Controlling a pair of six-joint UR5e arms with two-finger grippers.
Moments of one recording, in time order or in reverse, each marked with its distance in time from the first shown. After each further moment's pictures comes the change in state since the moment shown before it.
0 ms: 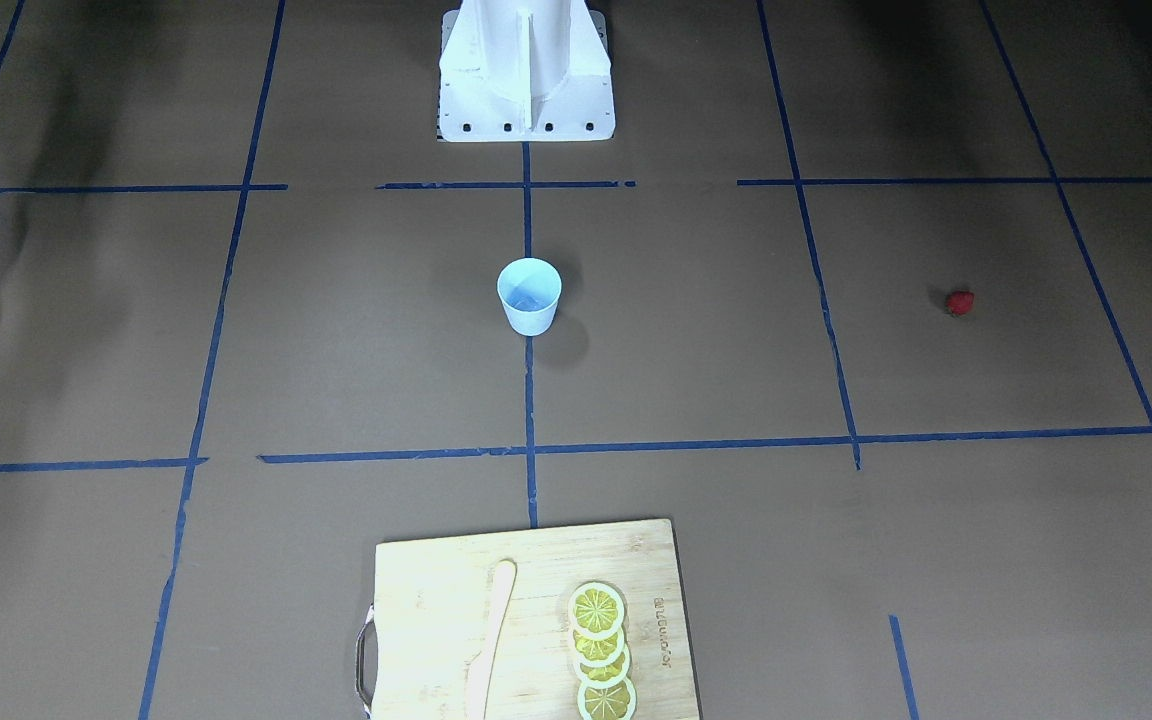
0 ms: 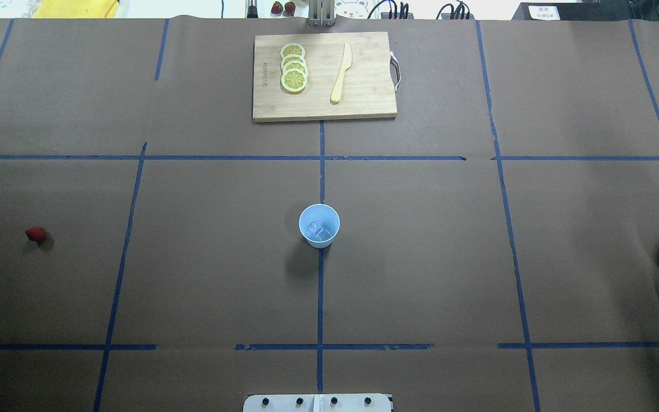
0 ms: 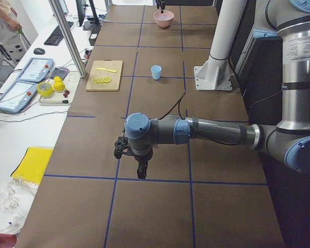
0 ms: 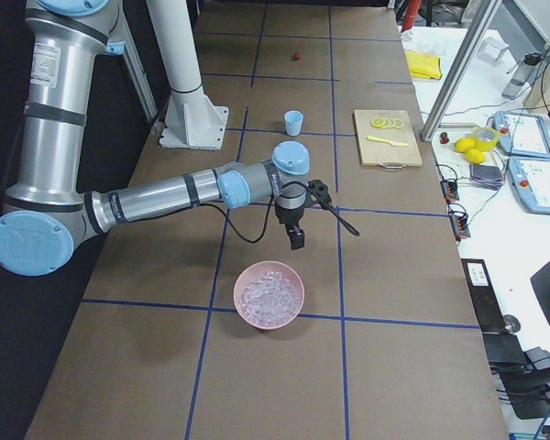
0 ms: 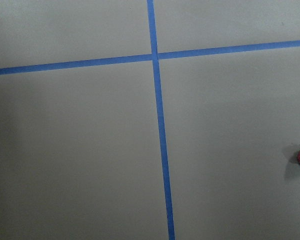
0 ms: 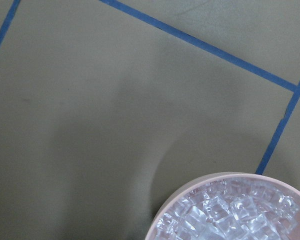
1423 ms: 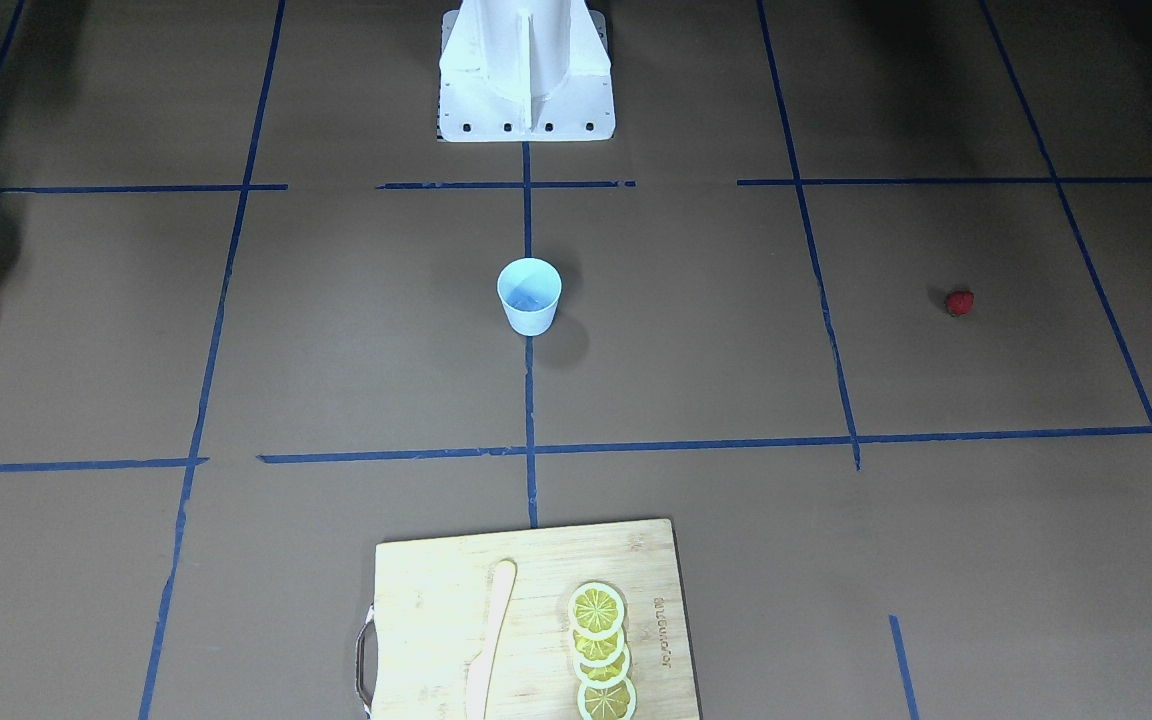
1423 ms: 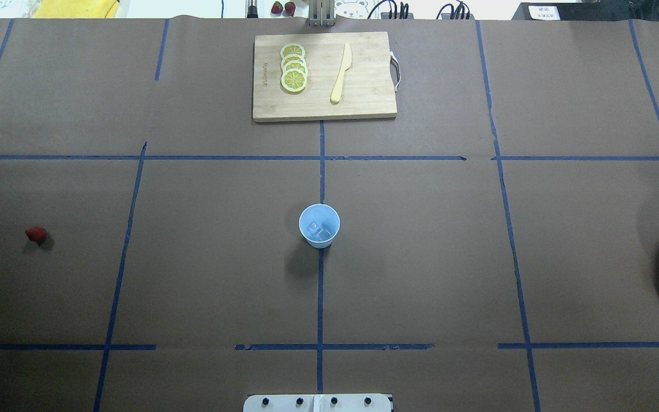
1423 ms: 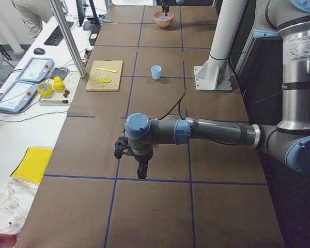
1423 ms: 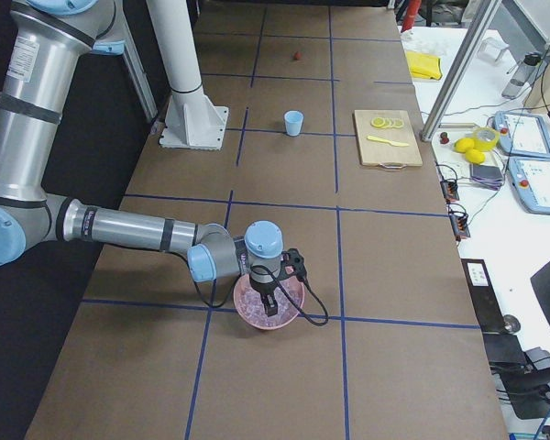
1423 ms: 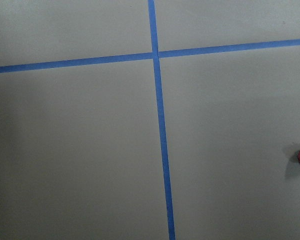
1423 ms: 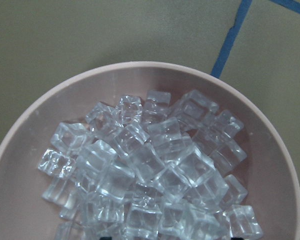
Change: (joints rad) left arm 0.000 0.001 -0.002 -0.002 0.000 0.000; right arm 0.035 -0.081 -0.250 0.274 -0.018 -0.014
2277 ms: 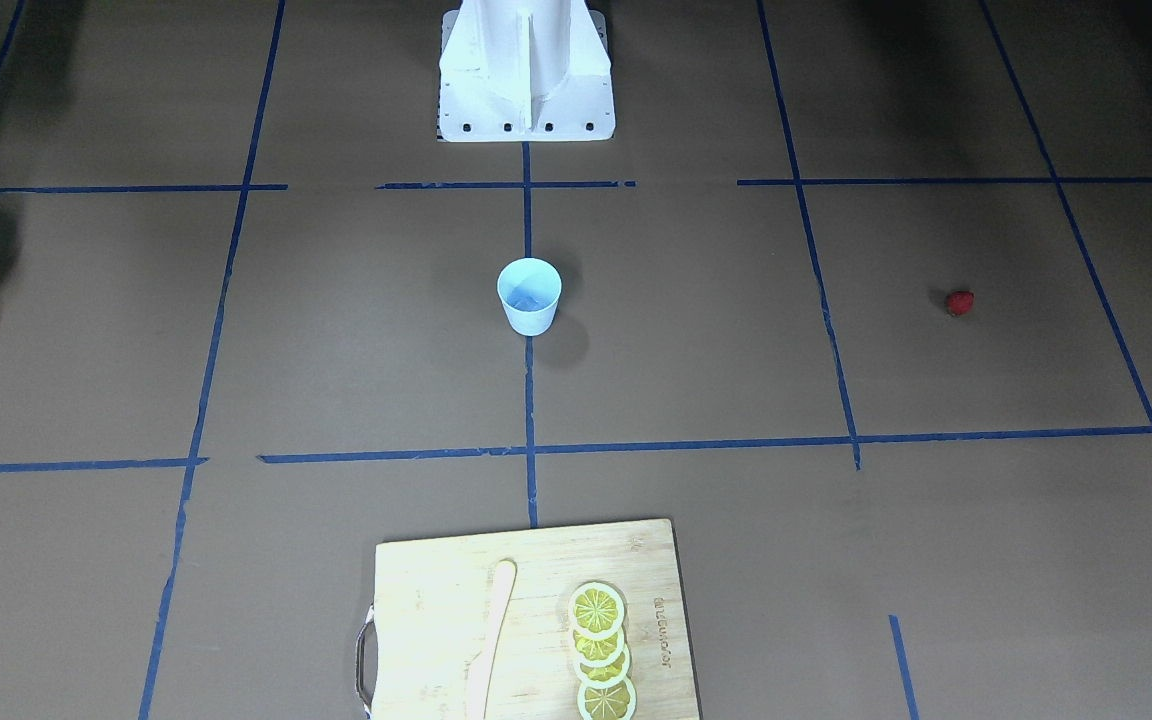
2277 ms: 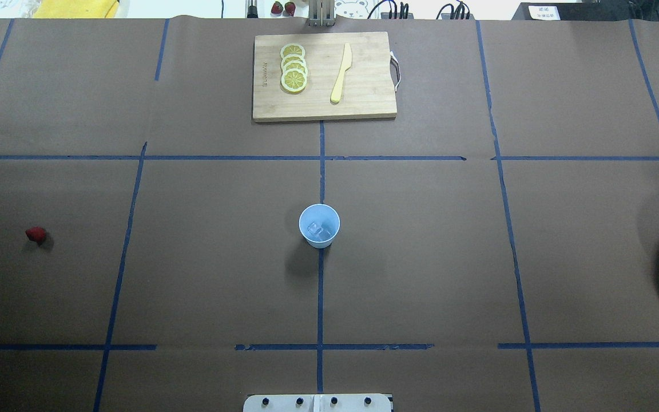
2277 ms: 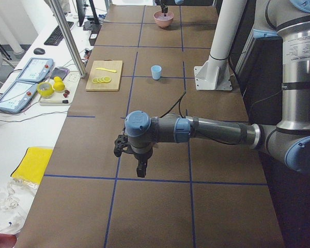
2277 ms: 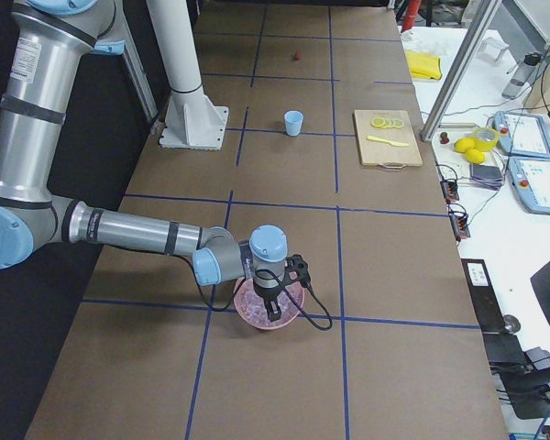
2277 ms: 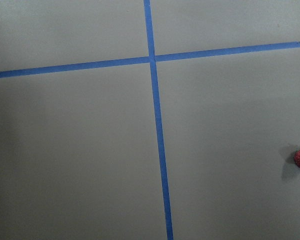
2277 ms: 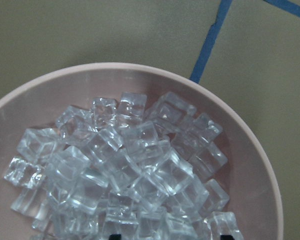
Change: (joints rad) left arm 0.000 -0.001 -0.011 0.000 0.000 0.000; right arm -0.001 0.022 -0.040 0.000 -0.020 0.005
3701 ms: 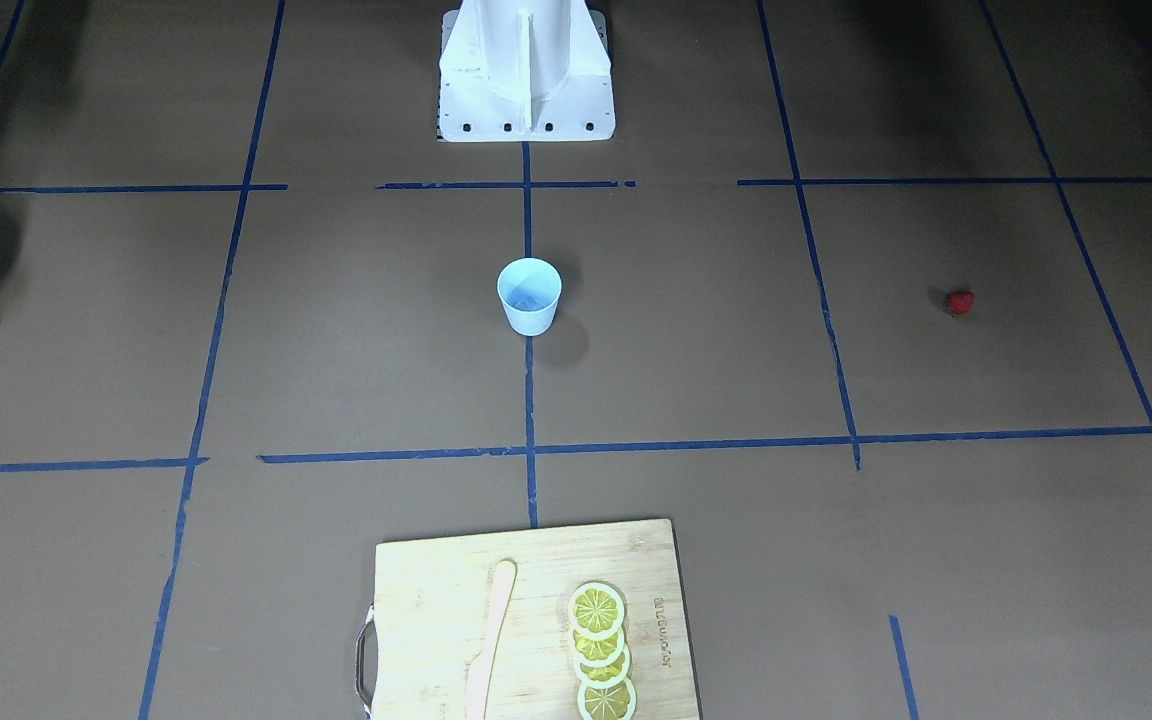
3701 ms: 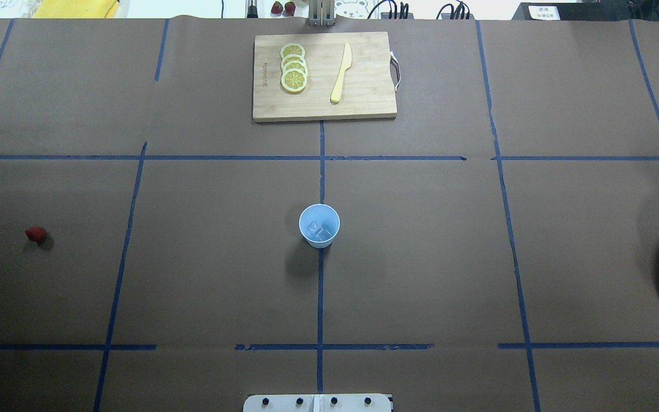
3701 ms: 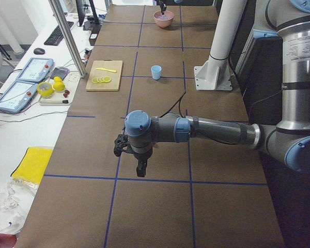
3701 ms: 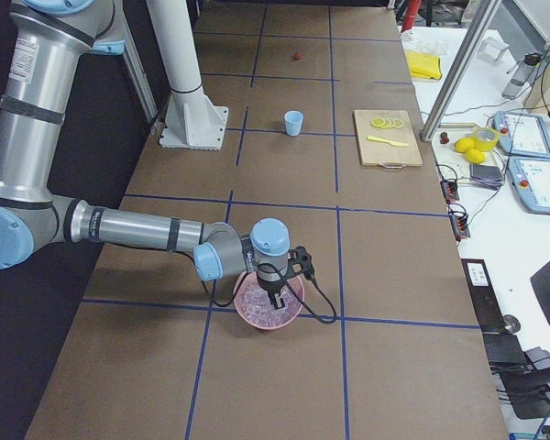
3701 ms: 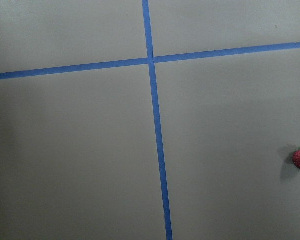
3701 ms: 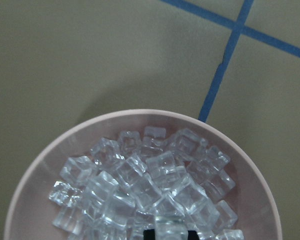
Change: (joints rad) left arm 0.000 -0.001 -0.004 0.000 0.000 0.000; right arm 0.049 0.008 0.070 -0.022 0.051 0.003
